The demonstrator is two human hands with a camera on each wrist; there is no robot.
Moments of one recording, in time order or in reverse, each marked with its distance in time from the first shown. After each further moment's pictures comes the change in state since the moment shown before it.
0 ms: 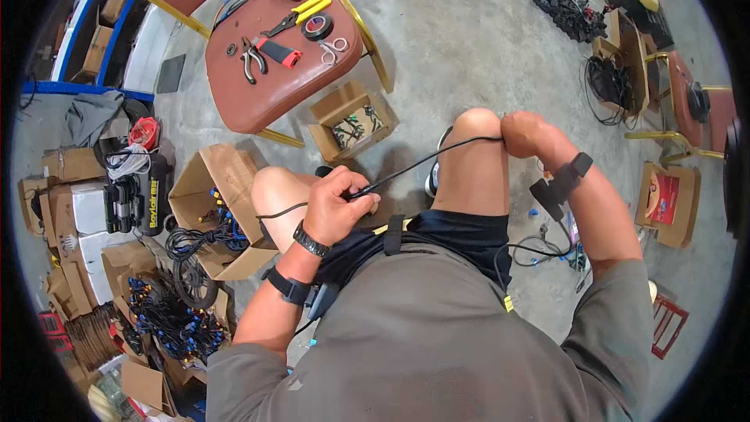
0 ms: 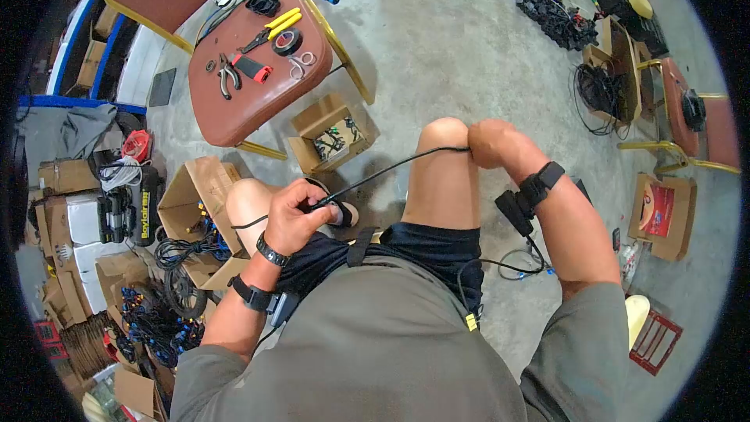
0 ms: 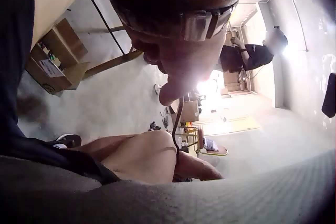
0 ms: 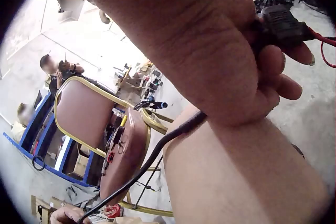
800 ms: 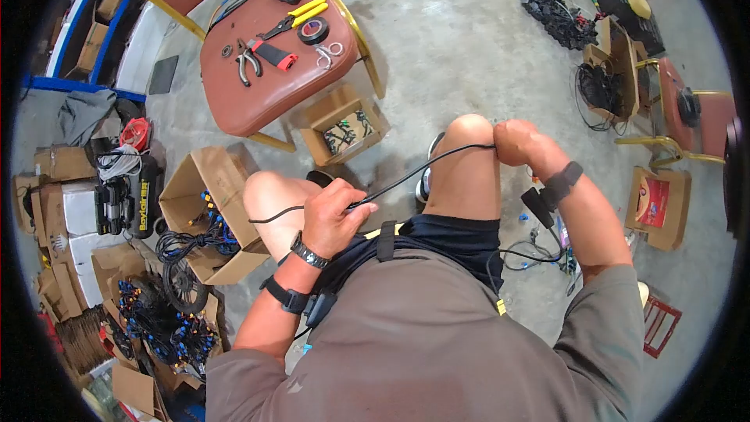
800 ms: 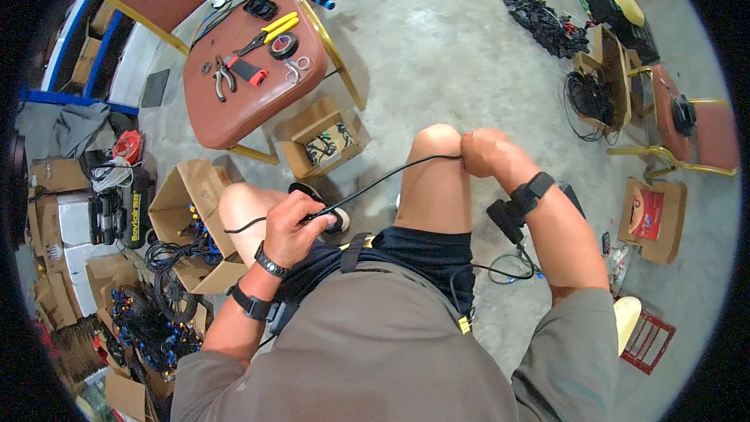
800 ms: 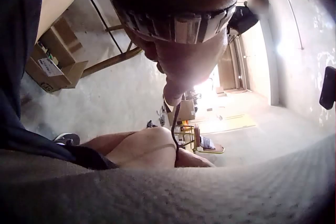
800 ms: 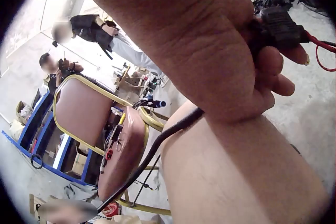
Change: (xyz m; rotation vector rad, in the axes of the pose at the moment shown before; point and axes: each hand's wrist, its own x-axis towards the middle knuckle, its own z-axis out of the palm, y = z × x) left_hand -0.006 -0.002 0.002 0.191 0.113 0.239; right_hand -0.001 -0.008 -0.004 0.019 0.024 0.051
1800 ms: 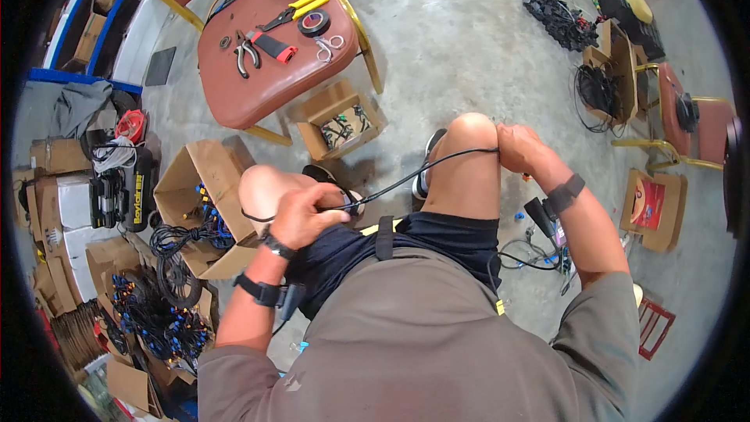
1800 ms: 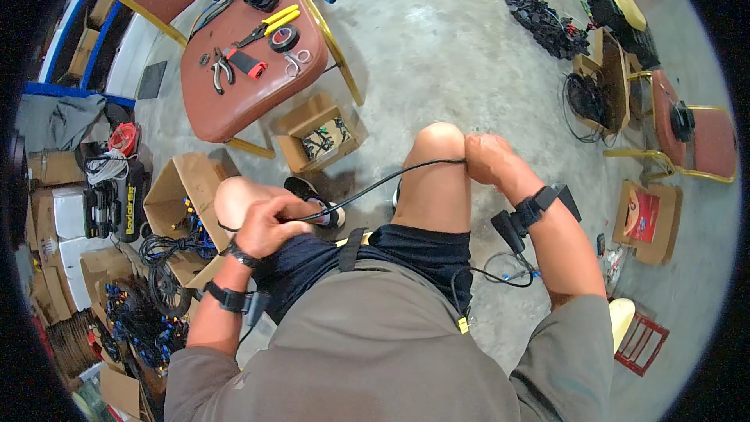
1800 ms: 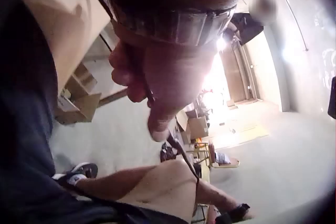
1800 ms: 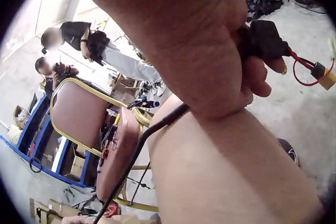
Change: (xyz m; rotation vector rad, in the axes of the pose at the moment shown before) left_hand -0.018 -0.030 -0.035 -0.066 -0.258 -0.289; right_hand -0.008 0.005 0.020 0.233 0.115 0.038
